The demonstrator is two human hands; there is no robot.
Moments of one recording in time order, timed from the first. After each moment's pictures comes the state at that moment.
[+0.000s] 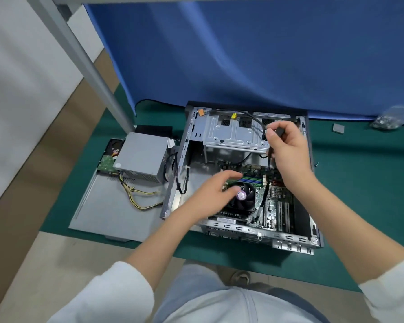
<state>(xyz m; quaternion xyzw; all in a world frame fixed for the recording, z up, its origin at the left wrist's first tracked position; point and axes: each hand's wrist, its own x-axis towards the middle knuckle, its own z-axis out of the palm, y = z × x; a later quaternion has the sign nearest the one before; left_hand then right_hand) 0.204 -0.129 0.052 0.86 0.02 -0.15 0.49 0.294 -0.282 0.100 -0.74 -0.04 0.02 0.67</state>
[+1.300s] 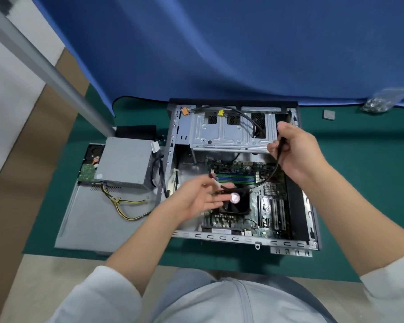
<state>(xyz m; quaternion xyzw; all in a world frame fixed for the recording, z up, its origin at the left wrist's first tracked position) 0.245 -0.107 0.036 0.48 0.27 -0.31 0.77 0.344 -0.299 0.094 -0.51 0.26 0.15 0.81</state>
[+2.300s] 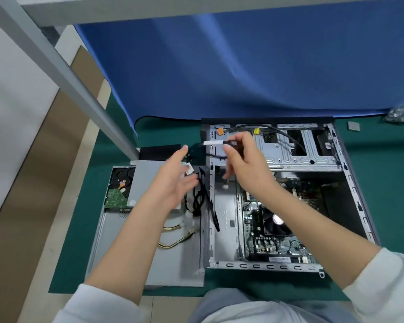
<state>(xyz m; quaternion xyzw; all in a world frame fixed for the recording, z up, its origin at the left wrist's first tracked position) 0.290 0.034 0.081 0.51 0.38 -0.13 0.76 0.316 -0.126 0.091 -0.79 -0.08 0.12 0.60</state>
